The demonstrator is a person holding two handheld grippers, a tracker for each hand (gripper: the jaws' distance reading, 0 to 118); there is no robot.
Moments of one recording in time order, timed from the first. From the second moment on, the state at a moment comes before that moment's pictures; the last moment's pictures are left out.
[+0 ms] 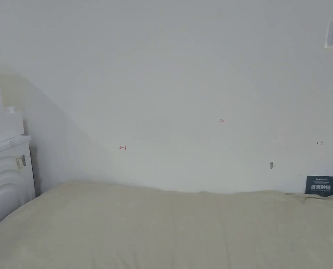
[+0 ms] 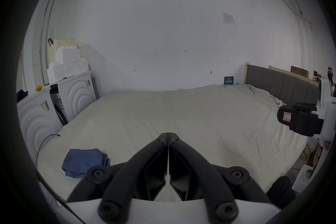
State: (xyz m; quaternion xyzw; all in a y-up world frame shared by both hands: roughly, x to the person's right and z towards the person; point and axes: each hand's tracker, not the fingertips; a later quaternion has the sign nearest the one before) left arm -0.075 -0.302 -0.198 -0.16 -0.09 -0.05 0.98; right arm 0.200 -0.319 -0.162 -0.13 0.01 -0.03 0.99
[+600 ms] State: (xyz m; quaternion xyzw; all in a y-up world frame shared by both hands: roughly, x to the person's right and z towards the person) left arm -0.080 -0.304 -0.199 -0.15 -0.09 -0.04 0.98; right arm 0.191 -0.315 -0.163 -0.12 0.01 -0.02 0.99
